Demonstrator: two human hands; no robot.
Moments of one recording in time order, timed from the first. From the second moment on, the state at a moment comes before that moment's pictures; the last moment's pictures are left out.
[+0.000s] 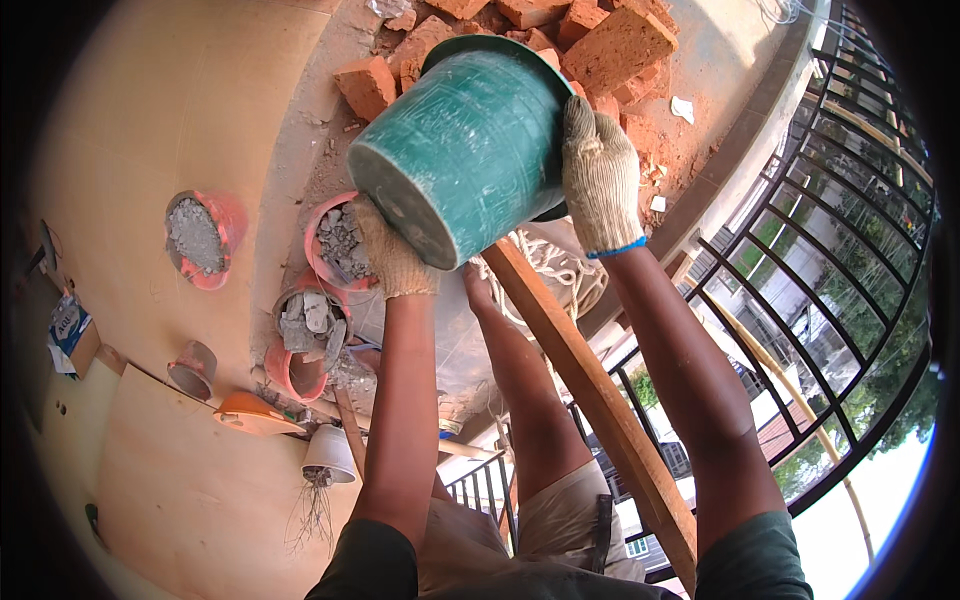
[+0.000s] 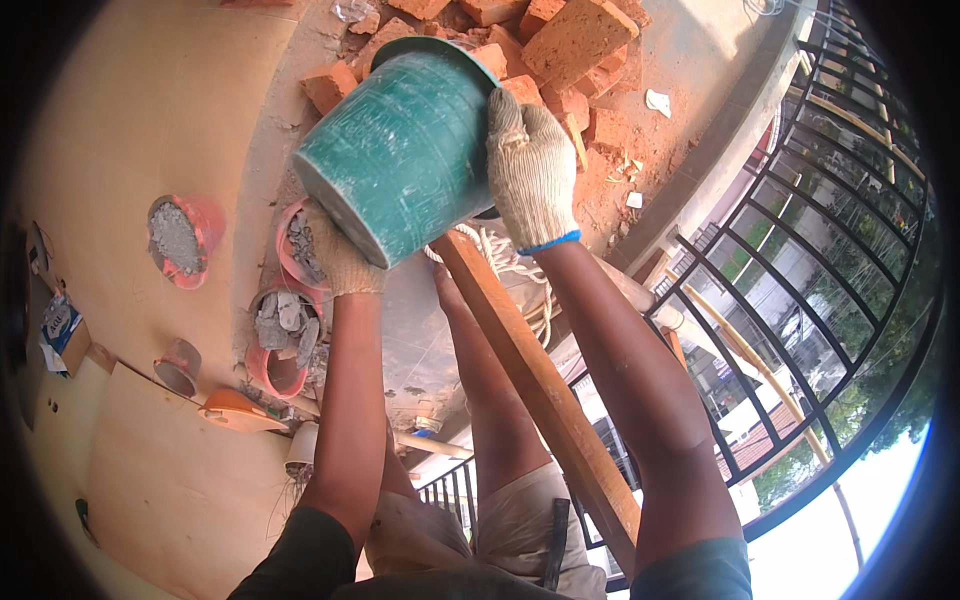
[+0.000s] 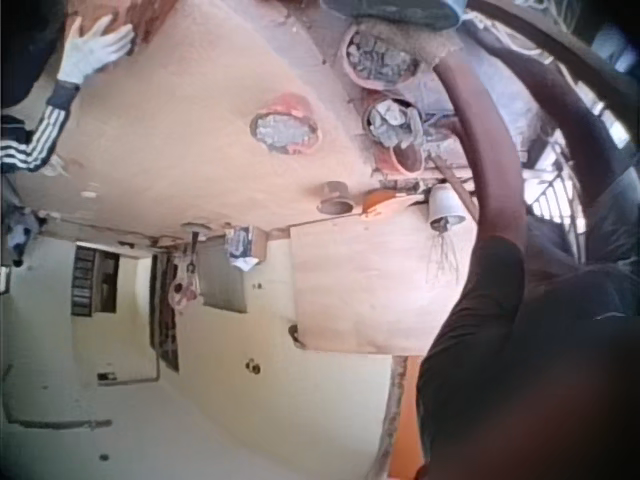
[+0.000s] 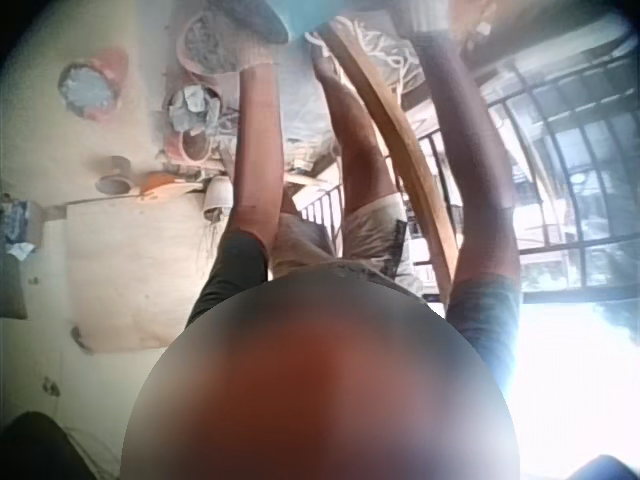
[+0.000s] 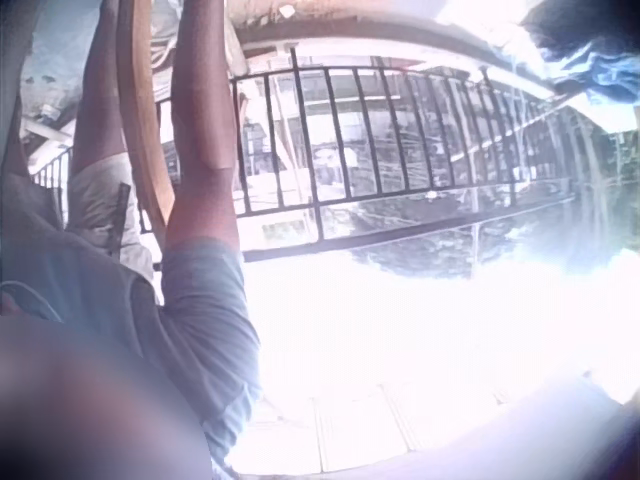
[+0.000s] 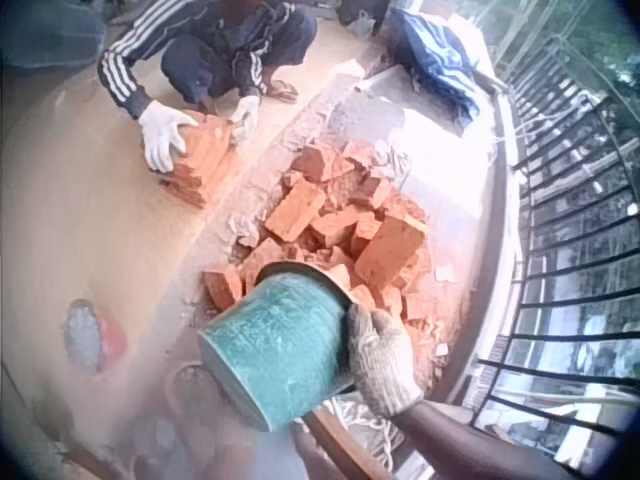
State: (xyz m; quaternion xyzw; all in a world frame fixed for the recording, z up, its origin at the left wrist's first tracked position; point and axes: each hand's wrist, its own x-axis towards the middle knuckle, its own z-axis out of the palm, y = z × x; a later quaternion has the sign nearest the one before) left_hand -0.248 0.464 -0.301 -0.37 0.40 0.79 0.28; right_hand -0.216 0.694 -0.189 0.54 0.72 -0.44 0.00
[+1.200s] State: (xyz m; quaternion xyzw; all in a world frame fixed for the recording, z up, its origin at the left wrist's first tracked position) left_hand -0.356 0.524 -0.248 0.14 0.96 0.23 0.11; right_hand -0.242 0.695 -0.232 0.45 0.76 -0.46 -0.05
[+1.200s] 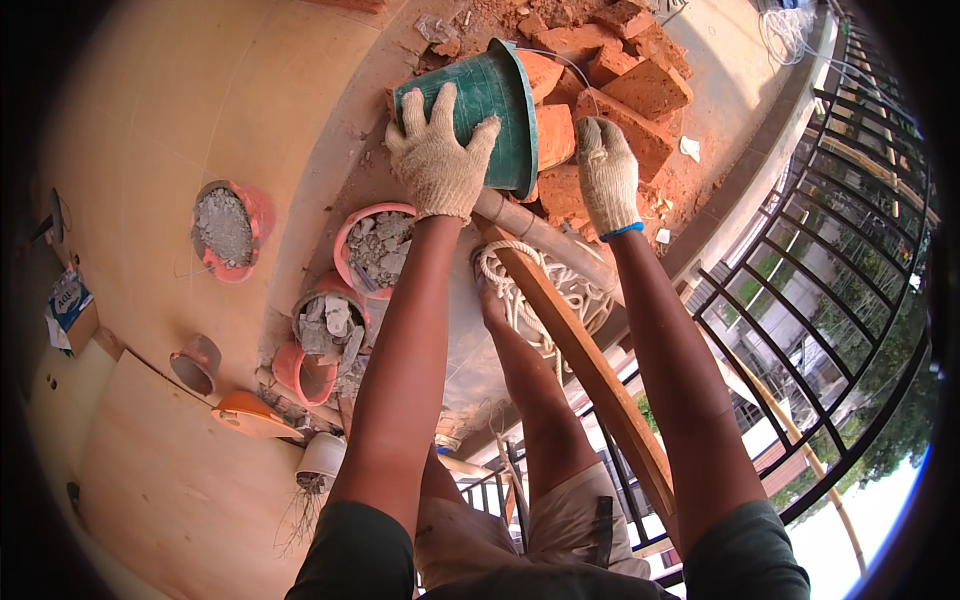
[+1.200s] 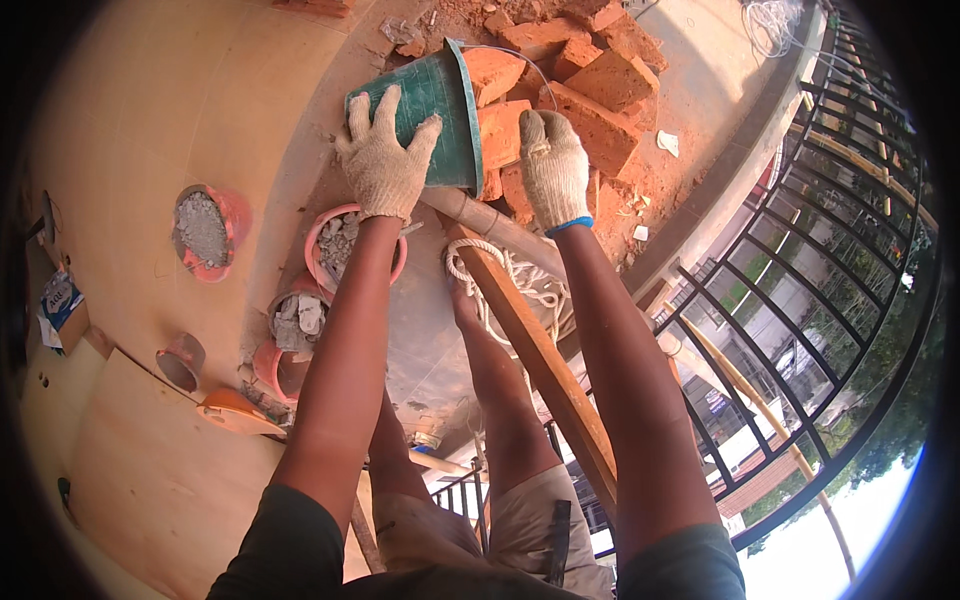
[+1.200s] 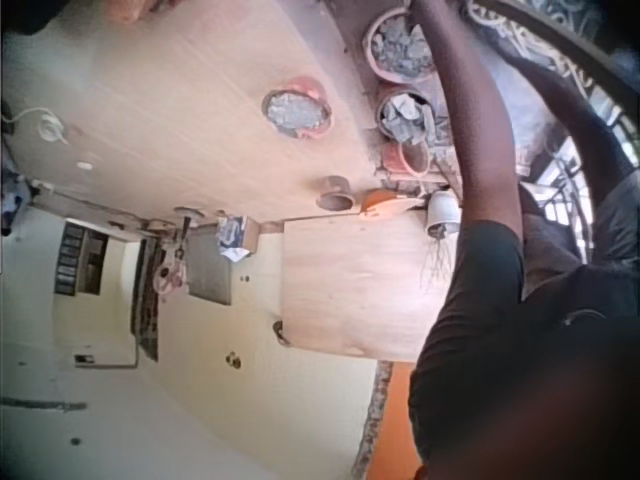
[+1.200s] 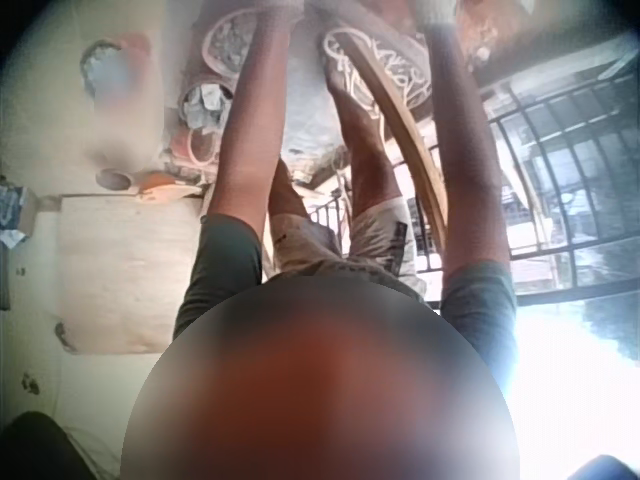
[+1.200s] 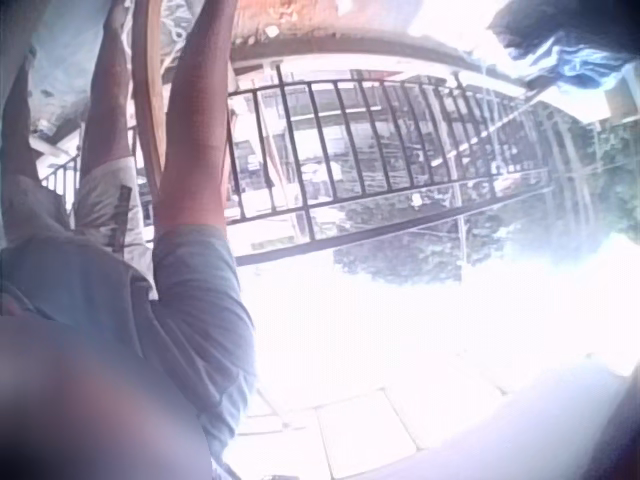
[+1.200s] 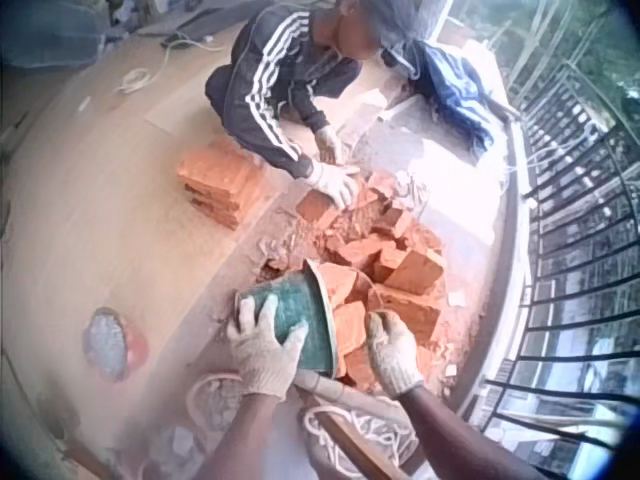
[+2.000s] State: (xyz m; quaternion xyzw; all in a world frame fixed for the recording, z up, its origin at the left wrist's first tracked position) left_hand -0.045 0.130 -0.122 -0.23 0.78 0.36 0.45; right_hand -0.199 0.911 -0.138 0.44 0.82 -0.36 0.08
